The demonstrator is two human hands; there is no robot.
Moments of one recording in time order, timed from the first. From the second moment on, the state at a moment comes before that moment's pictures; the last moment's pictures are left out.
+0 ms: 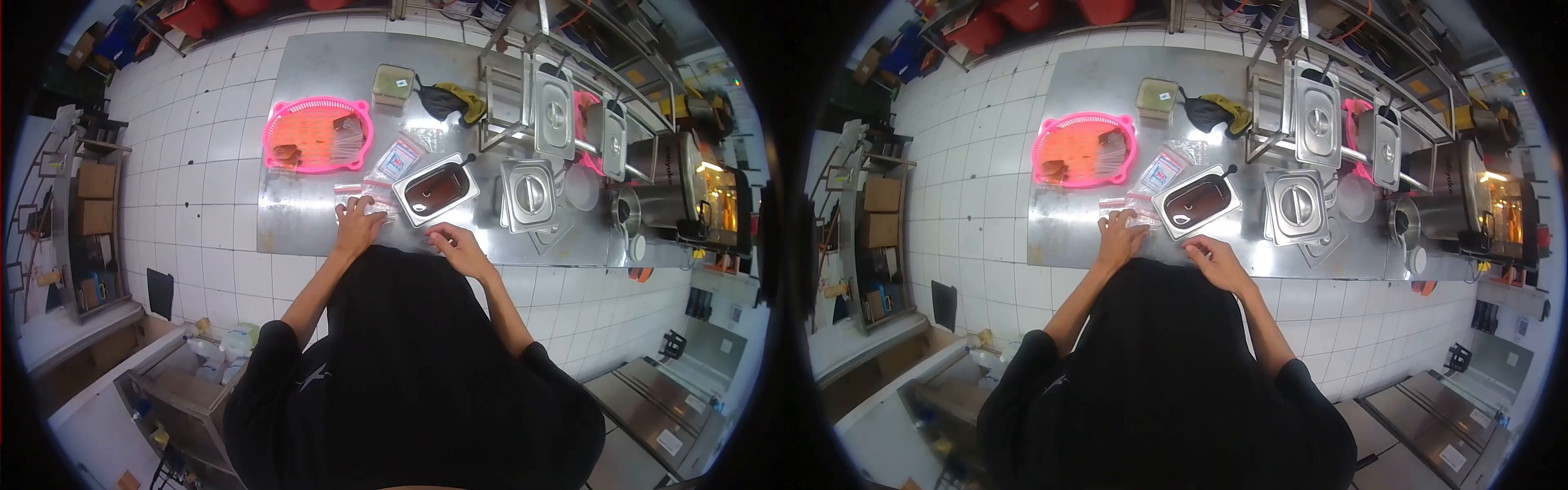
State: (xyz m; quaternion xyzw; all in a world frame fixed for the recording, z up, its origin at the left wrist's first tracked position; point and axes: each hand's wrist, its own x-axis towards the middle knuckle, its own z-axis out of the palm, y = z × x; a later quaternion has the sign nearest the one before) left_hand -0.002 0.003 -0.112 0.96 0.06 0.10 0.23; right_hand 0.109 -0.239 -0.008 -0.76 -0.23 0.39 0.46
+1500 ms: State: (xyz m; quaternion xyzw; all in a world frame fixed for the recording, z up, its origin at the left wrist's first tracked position) left_hand 0.084 -0.292 0.024 0.76 -0.34 -0.45 0.32; right_hand -0.153 -0.653 -0.273 -0.88 0.25 0.19 0.37
